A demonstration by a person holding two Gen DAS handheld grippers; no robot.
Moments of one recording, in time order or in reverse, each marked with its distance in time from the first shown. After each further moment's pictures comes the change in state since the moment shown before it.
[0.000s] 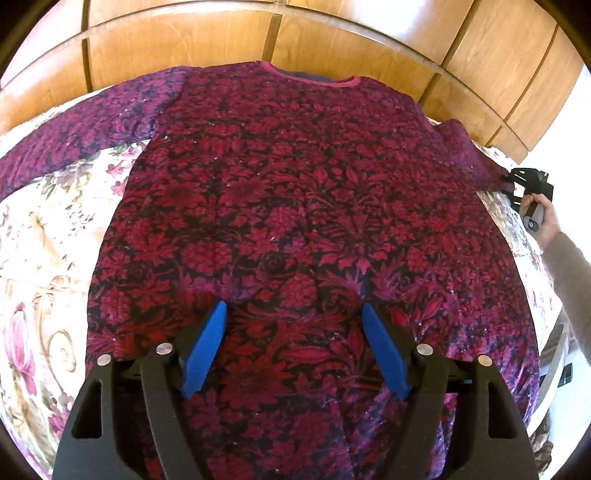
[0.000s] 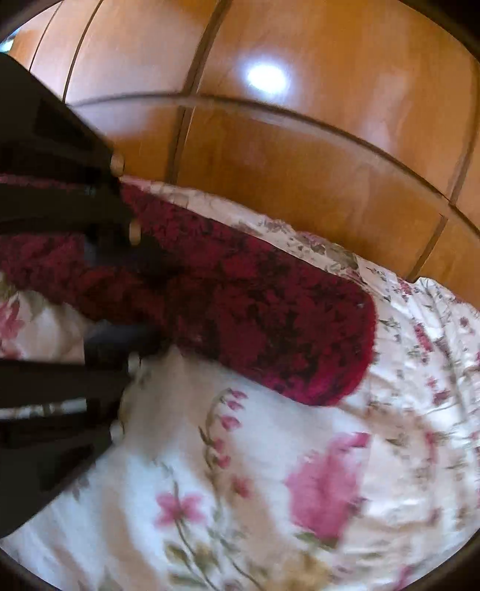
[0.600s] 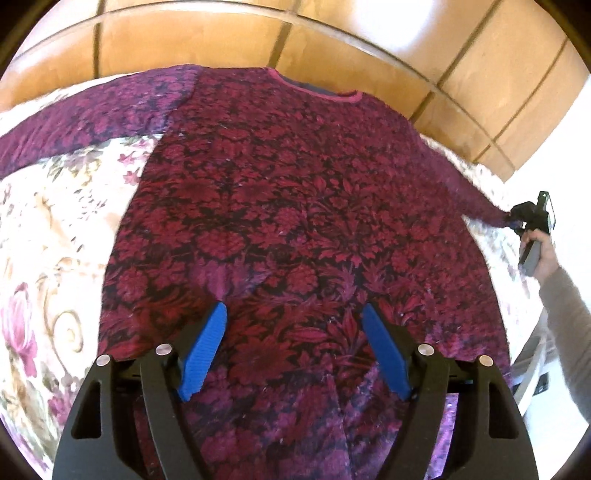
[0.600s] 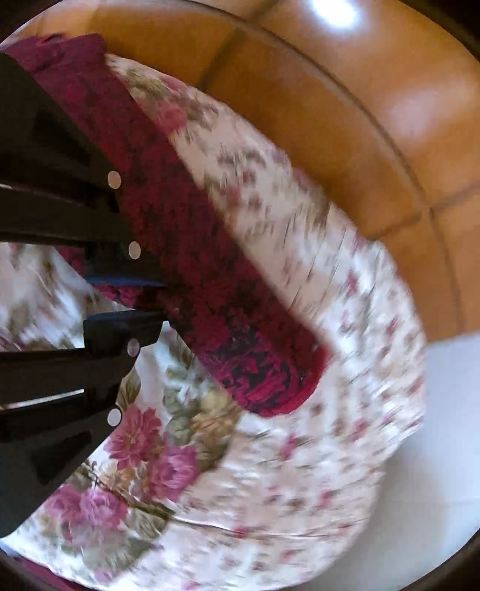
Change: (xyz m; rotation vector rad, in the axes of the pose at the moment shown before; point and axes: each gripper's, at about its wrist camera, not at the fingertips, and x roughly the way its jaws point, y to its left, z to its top) left arm -0.026 0.021 -0.004 -0.078 -0.020 -0.093; right arm -0.063 0.023 -0.025 -0.296 -0.140 -0.379
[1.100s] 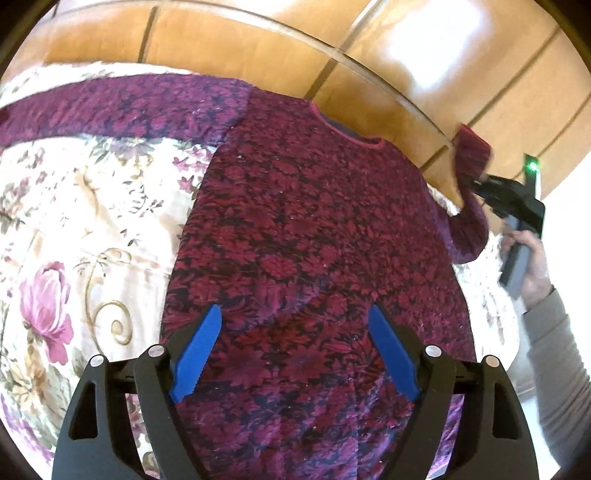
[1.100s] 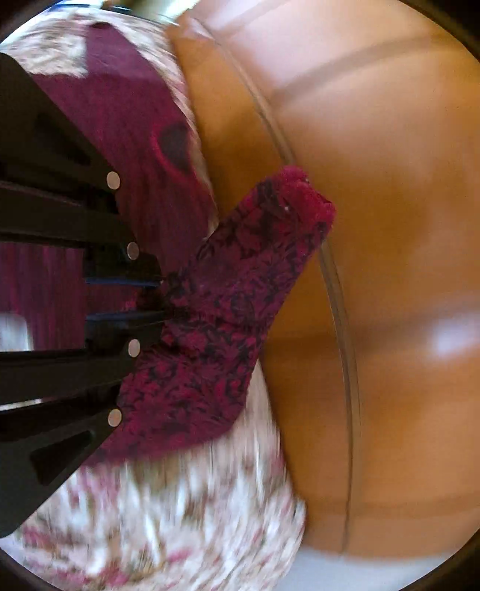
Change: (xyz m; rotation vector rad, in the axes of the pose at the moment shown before) left arm -0.033 0.042 0.004 -0.171 -0.077 -0.061; right arm -0.083 0.273 -0.119 -0.562 0.033 0.454
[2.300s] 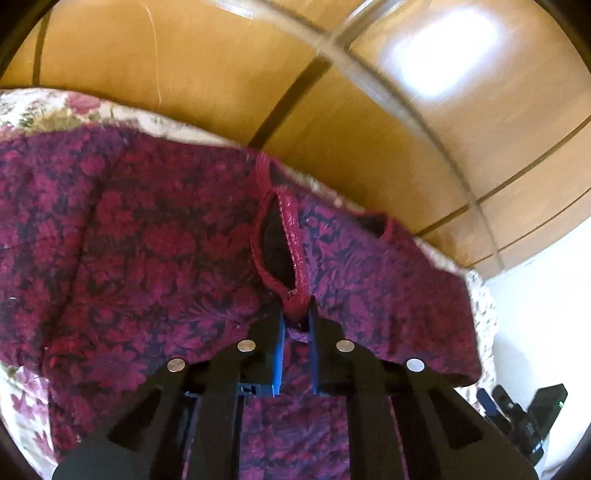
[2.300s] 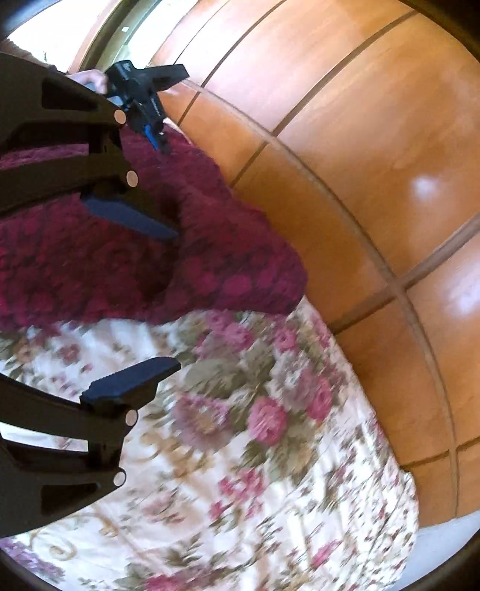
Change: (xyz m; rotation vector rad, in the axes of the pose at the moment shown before) left arm 0.152 -0.045 0.189 -0.049 0.020 -0.106; right arm -0.065 -0.095 -0.077 0.322 0.007 0.160
